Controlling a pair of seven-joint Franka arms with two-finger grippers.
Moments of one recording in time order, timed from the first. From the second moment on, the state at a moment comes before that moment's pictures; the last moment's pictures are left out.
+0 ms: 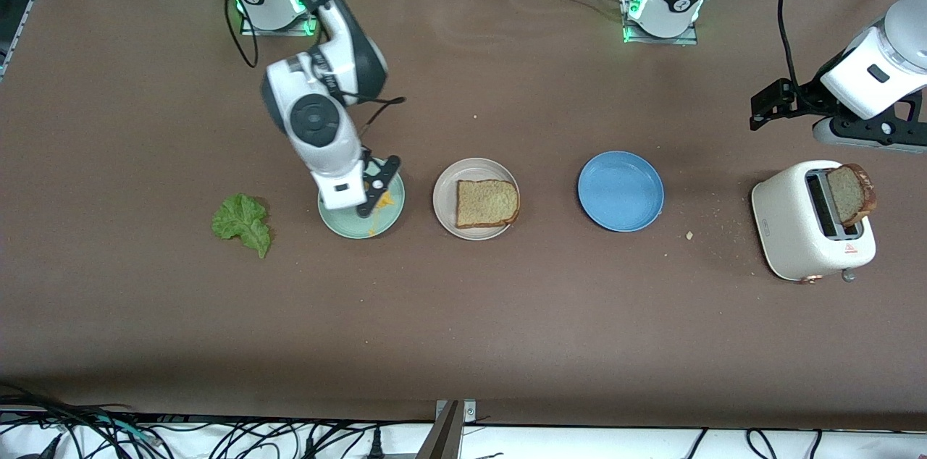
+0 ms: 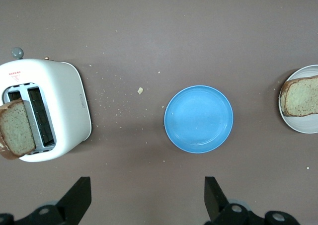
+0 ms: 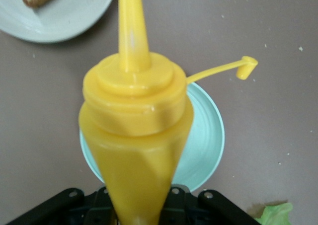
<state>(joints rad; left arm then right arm) -0.02 0.01 -0.05 -1.64 -0.01 1.61 0.02 0.80 0.54 -0.26 -1.61 0.01 1.98 -0.50</state>
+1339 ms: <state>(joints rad) -0.02 0.01 -0.05 -1.64 -0.01 1.61 0.02 1.22 1.10 -0.60 -1.05 -0.01 1.60 -0.29</state>
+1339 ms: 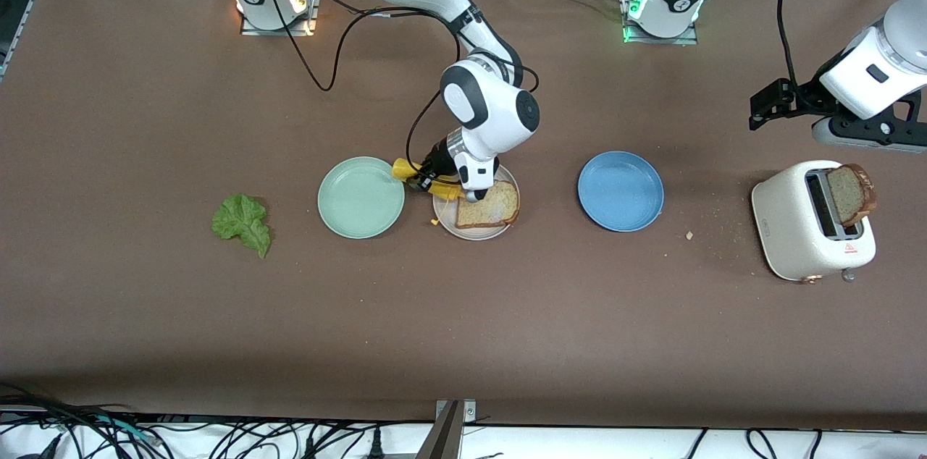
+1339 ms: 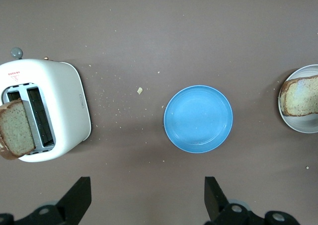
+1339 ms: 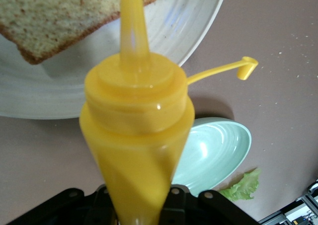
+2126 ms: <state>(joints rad) -0.01 0.01 -0.05 -1.64 -0.01 1.61 0.02 0.76 0.57 -0.20 -1.43 -0.10 1.80 -0.37</state>
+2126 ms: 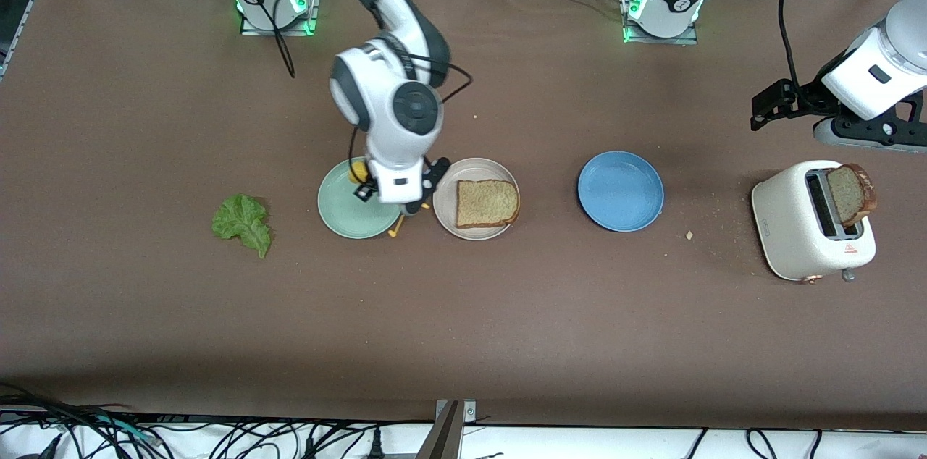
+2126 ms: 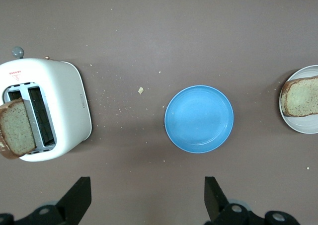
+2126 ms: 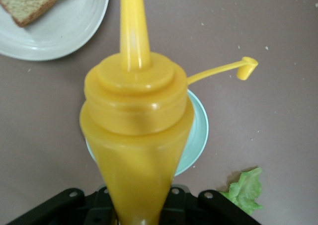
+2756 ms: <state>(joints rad) -0.01 0.01 -0.05 -1.64 -0.01 1.61 0.02 0.25 0.28 0.01 -1.85 0.19 2.03 -1.05</state>
